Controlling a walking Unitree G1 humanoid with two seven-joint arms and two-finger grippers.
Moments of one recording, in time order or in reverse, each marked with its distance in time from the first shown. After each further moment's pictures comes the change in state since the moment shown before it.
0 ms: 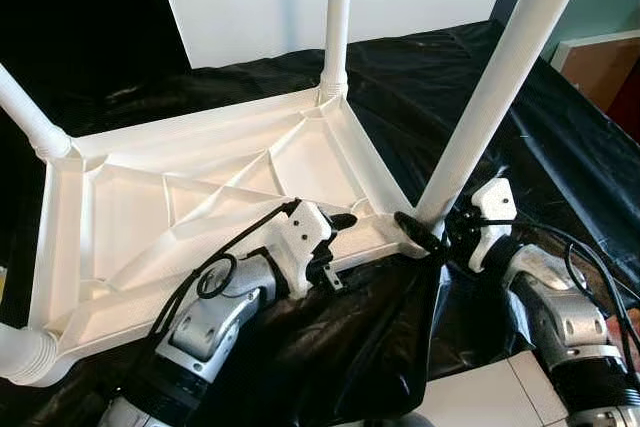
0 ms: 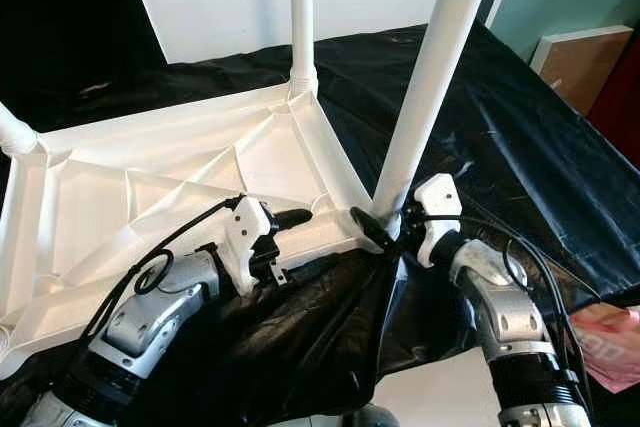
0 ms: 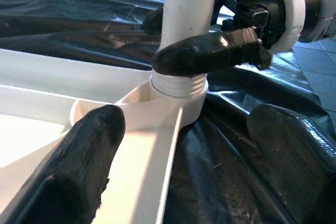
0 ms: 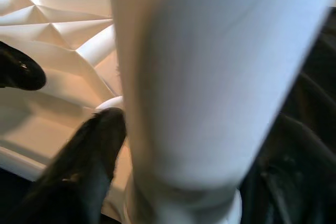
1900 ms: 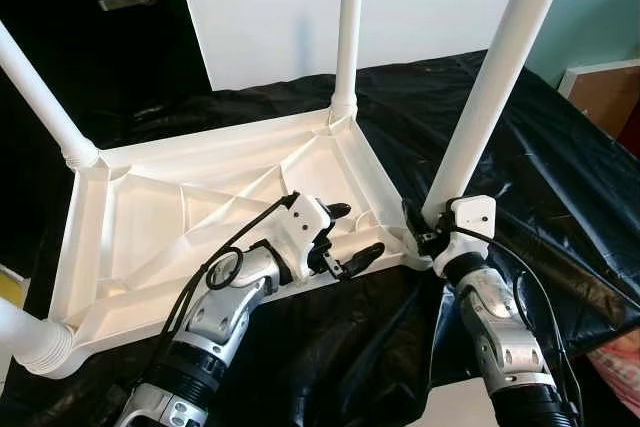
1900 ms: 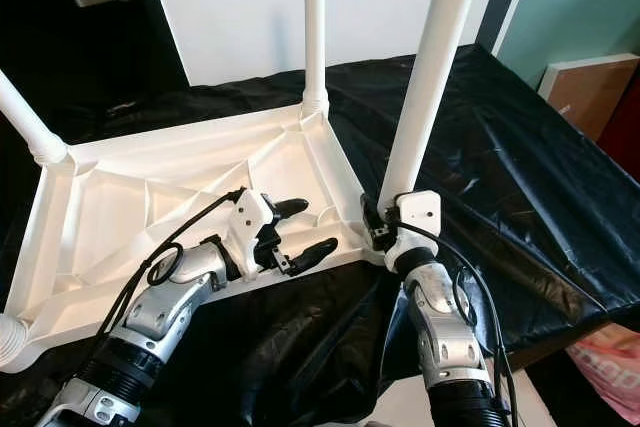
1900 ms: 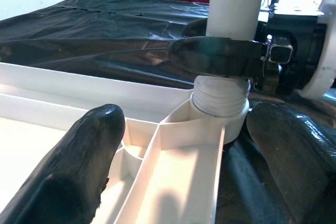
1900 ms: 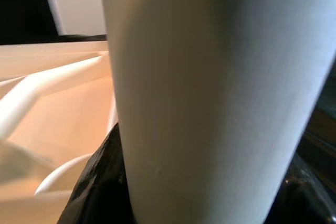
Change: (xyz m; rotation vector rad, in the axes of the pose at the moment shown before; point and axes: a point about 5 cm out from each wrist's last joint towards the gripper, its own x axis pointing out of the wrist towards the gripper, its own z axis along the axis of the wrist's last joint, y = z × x) left arm 0.011 0.022 -0.006 0.025 -0.030 0.100; right arm 0.015 0.031 -0.011 0.114 -0.089 -0.602
